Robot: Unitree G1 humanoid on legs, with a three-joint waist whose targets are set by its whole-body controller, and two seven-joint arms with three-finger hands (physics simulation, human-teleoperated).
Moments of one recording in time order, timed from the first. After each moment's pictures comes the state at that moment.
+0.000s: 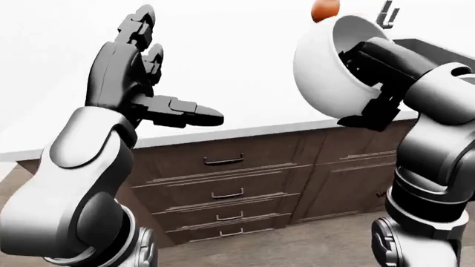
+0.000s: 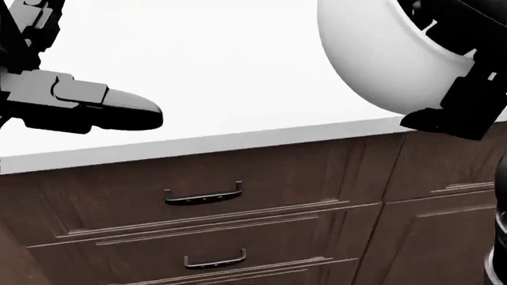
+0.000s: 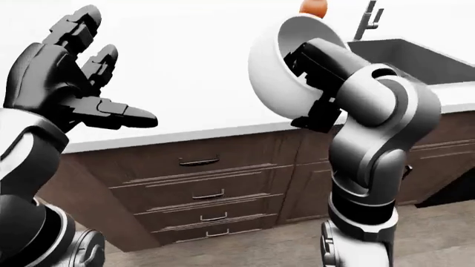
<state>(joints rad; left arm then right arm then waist) -0.83 0.28 0.19 -0.79 -0.19 1.40 0.00 -0.83 -0.41 -0.13 -0.39 -1.03 0.48 1.20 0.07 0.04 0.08</state>
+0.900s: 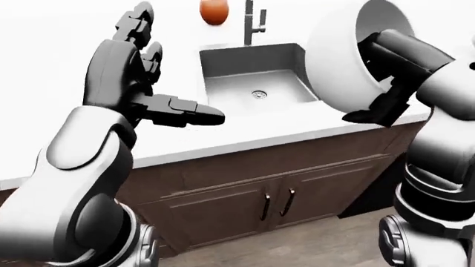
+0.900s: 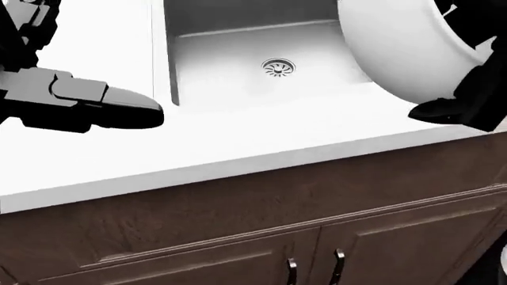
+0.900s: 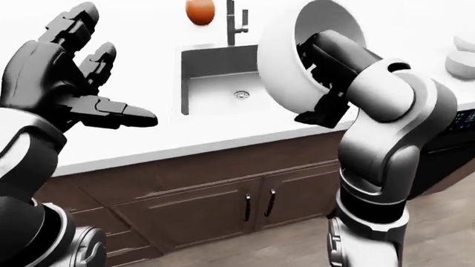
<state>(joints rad) -0.85 0.27 0.19 -0.81 -0.17 1.44 0.00 -0.84 -0.46 -0.14 -0.38 -0.96 0.53 1.16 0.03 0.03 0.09</state>
